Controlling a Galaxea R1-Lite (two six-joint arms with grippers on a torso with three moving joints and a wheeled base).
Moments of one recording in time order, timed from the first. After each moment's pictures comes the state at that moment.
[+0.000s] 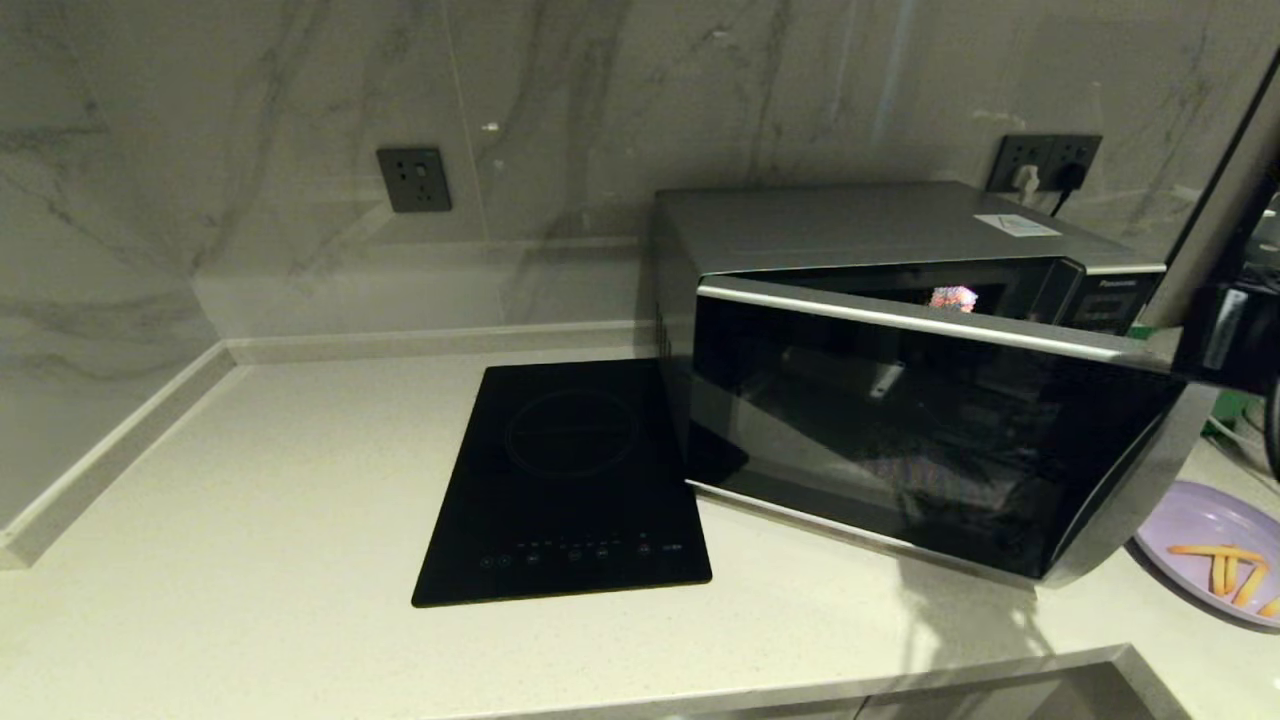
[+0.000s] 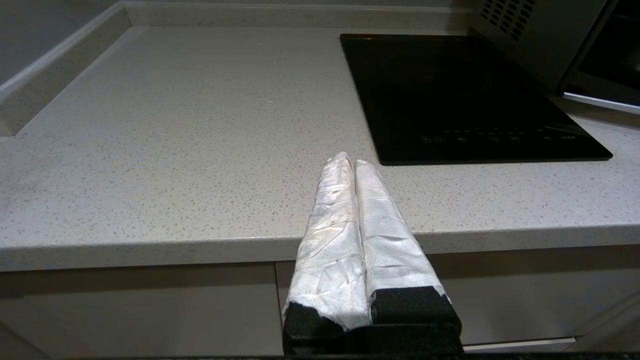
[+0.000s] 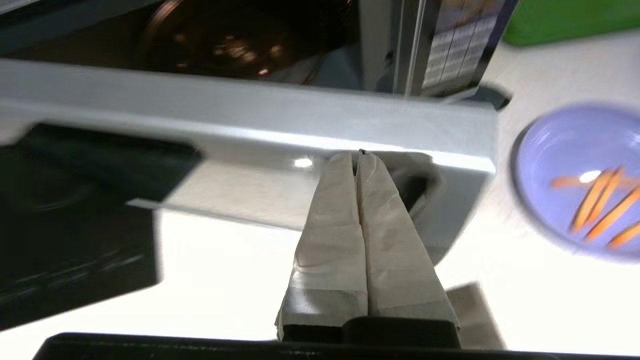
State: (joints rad) left arm 0.00 0.00 0.00 -0.01 0.01 -0.06; right arm 0.24 1.30 -1.14 0.28 -0.35 0.37
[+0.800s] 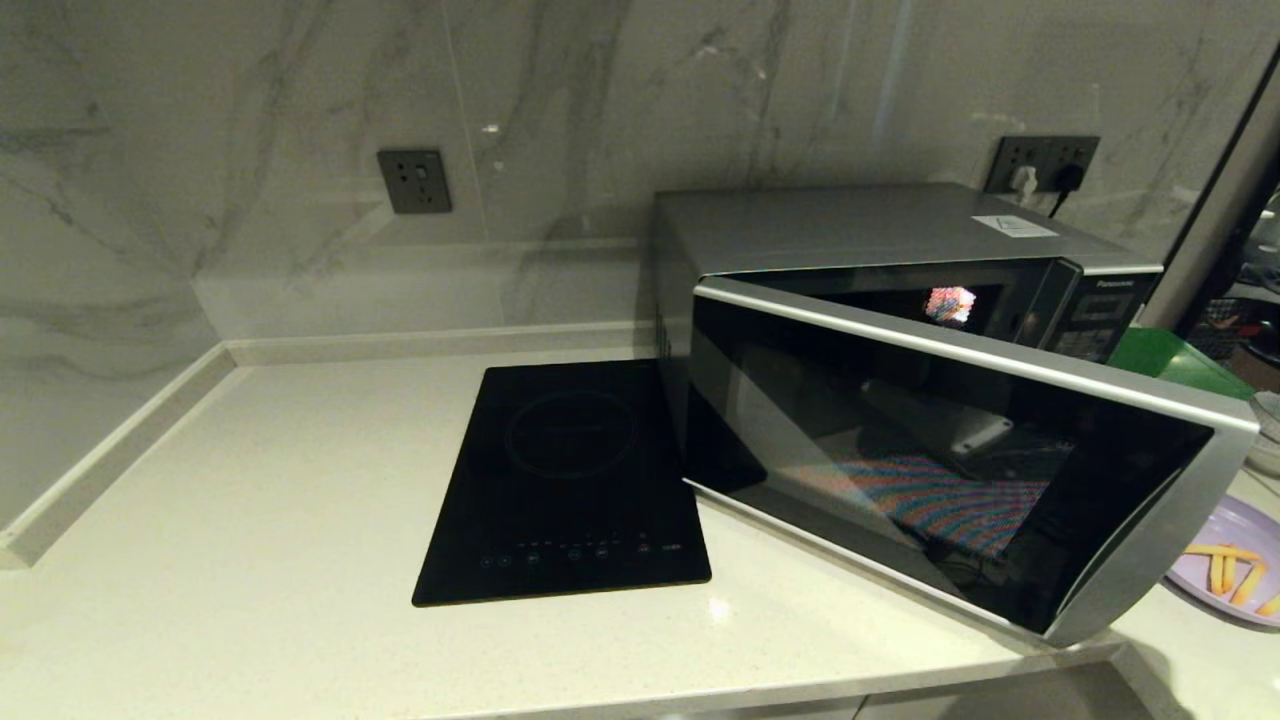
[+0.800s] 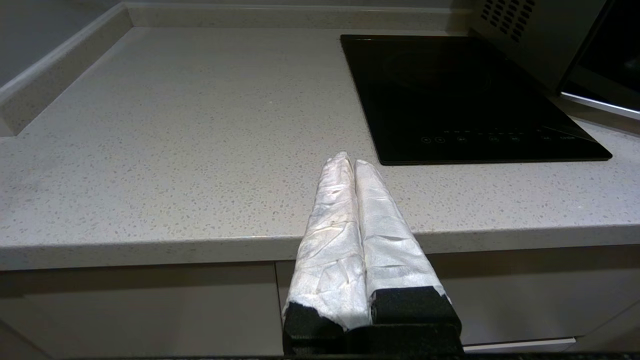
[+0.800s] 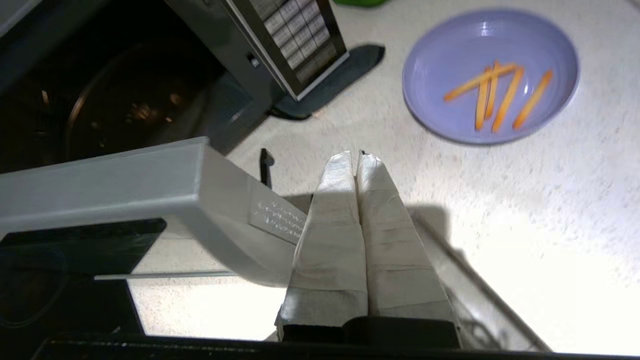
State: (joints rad) left arm 0.00 0.00 0.00 -0.01 0.02 -0.06; right arm 0.06 1.01 -0.86 0.27 -0.45 0.63
